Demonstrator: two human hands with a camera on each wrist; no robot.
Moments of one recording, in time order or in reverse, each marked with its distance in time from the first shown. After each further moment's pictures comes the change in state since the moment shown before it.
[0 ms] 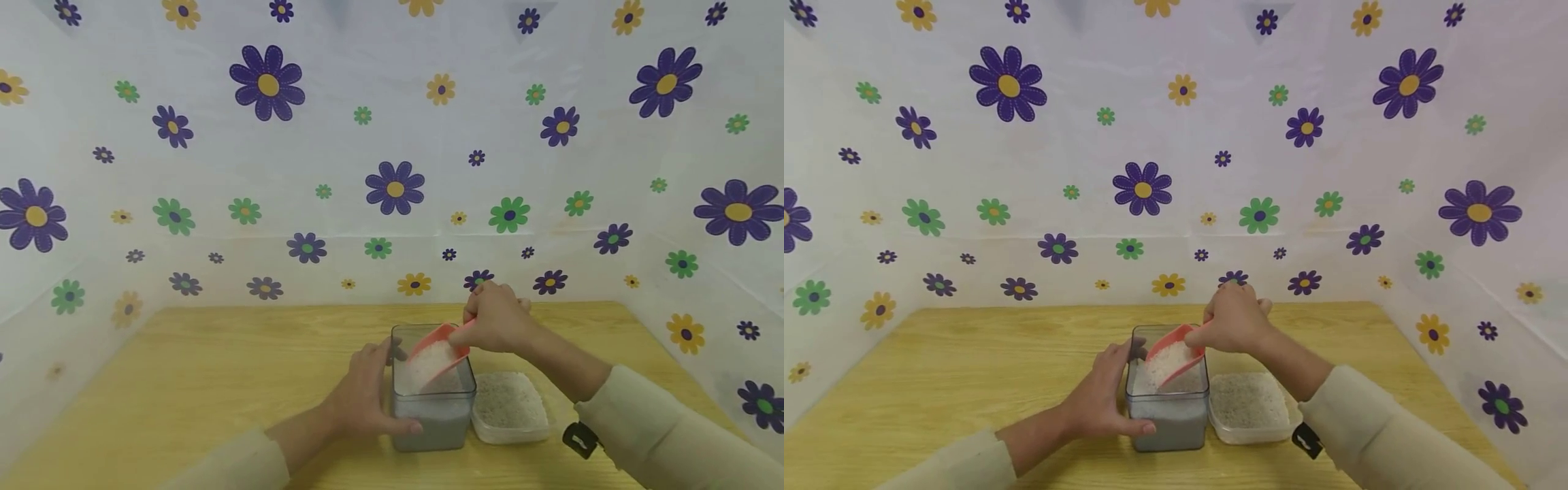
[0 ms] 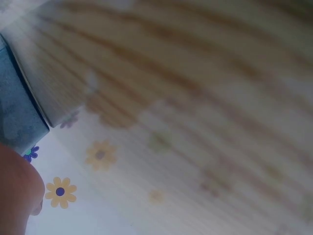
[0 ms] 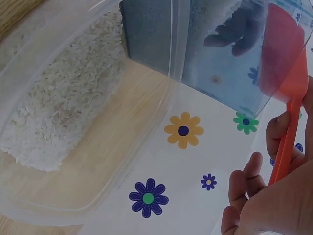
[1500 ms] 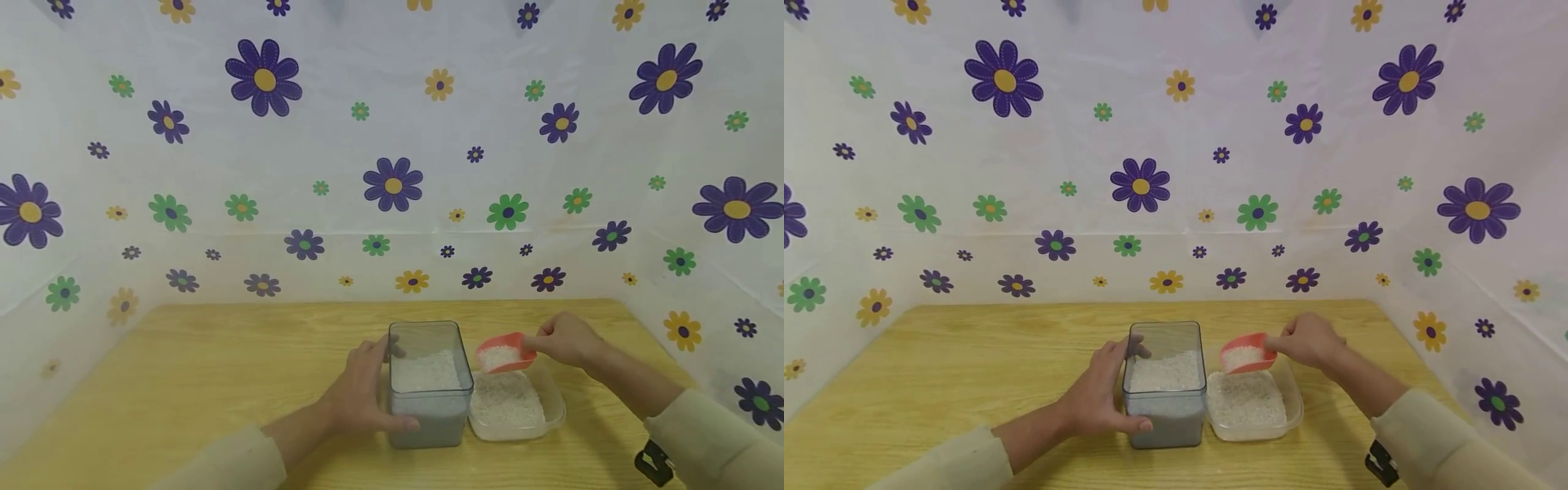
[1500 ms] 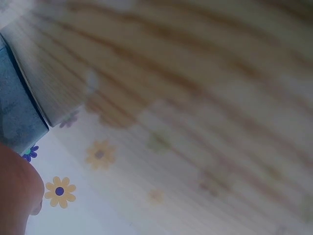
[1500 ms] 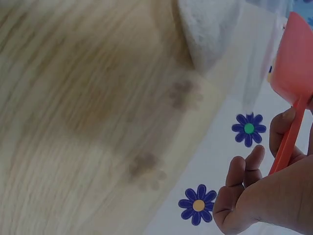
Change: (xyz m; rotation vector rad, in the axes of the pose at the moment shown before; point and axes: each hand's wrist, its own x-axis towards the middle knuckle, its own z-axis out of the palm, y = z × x) left_hand -0.002 0.003 -0.002 0.003 -0.027 -0.051; right_hand -0.023 0.114 -0.002 0.205 -0.072 0.217
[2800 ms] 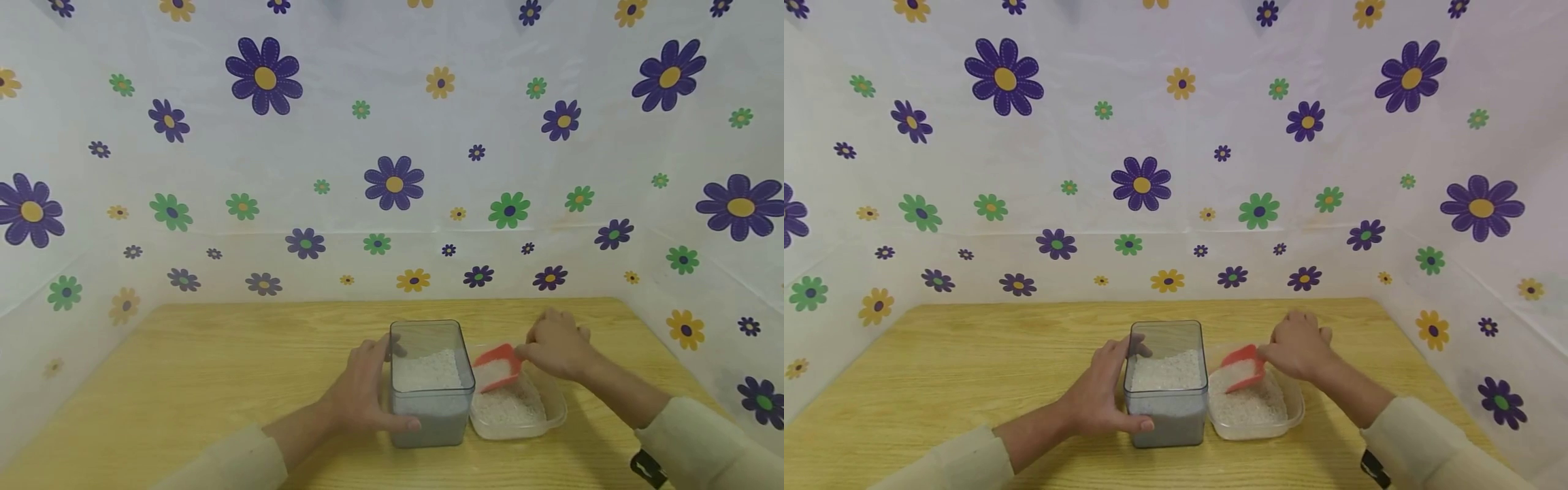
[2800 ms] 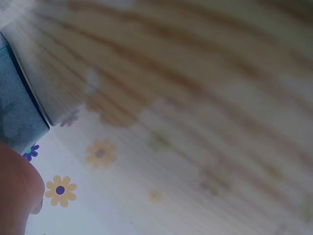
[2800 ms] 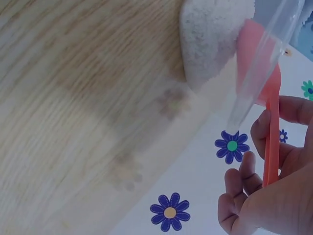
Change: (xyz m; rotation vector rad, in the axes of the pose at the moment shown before) left_hand -0.001 0.000 0.001 -0.009 0.000 0.011; right_hand -0.008 -0.014 0.015 -0.281 0.035 -0.126
